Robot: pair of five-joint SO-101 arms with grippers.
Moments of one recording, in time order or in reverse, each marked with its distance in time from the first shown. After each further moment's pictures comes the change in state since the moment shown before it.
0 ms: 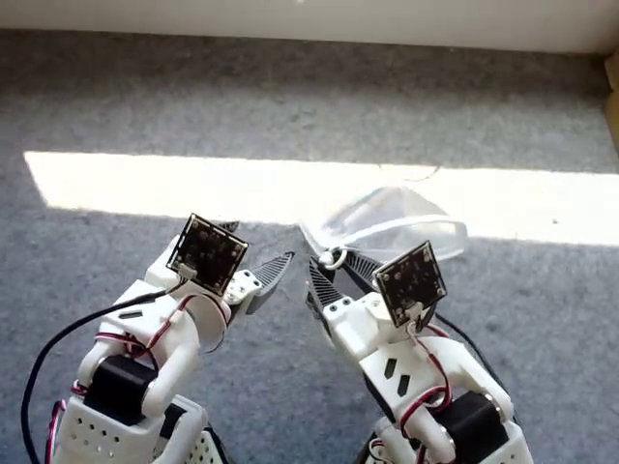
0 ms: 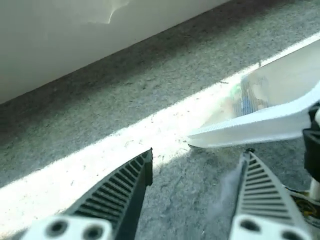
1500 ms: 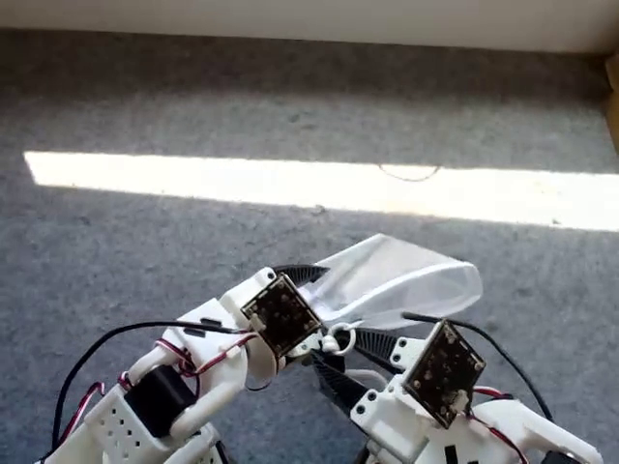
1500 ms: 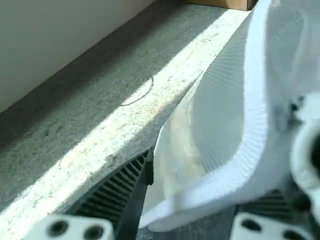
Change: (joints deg) left arm 21.5 0.0 8.2 -10.5 -0.1; right arm -19.8 -0.7 -22.5 28.7 3.6
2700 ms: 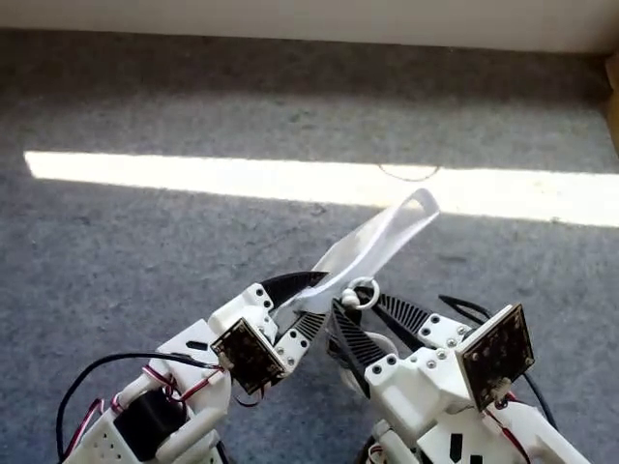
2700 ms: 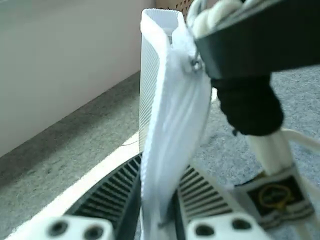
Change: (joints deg) left arm 1.1 -22.4 12.5 -3.0 0.1; right arm 14.9 0.2 -1.1 -8.0 -6.2
